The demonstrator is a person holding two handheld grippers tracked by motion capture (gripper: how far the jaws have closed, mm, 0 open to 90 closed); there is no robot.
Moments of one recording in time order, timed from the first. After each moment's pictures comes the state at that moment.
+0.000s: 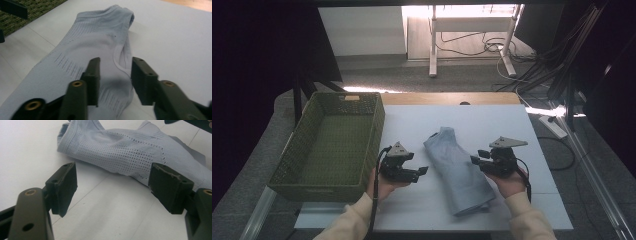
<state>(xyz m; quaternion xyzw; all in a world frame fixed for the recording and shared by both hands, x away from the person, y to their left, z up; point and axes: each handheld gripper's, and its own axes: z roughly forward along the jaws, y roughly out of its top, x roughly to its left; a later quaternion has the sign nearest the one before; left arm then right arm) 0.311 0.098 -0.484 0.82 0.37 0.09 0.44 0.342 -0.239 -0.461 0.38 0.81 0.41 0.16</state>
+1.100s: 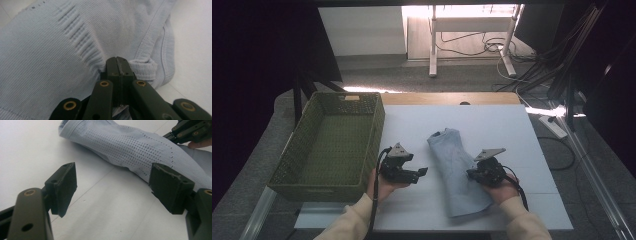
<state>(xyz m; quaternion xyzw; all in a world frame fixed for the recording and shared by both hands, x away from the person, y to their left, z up) 0.311 0.098 -0.487 0.82 0.37 0.08 0.43 0.338 -0.221 -0.502 0.33 0.88 0.32 0.10</state>
